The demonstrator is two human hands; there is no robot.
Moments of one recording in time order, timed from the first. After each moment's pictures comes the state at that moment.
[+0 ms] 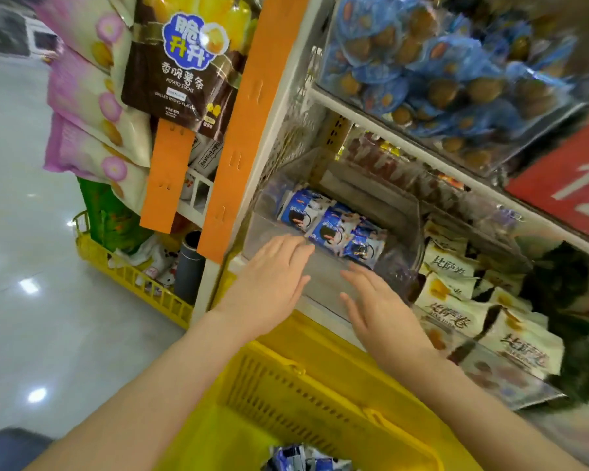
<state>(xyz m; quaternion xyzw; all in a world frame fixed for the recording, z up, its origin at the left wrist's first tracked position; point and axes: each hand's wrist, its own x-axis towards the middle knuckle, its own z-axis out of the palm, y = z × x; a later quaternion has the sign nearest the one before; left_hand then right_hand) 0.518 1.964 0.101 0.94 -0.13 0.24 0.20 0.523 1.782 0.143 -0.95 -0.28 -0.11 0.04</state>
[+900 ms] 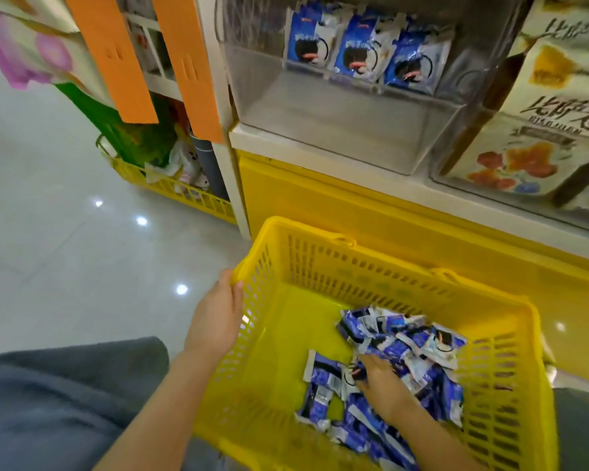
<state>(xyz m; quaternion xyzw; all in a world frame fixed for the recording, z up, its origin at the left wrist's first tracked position) 0.409 1.986 -0.086 0.93 0.18 0.00 0.33 0.399 1.702 -0.187 -0.91 -0.08 0.39 0.15</state>
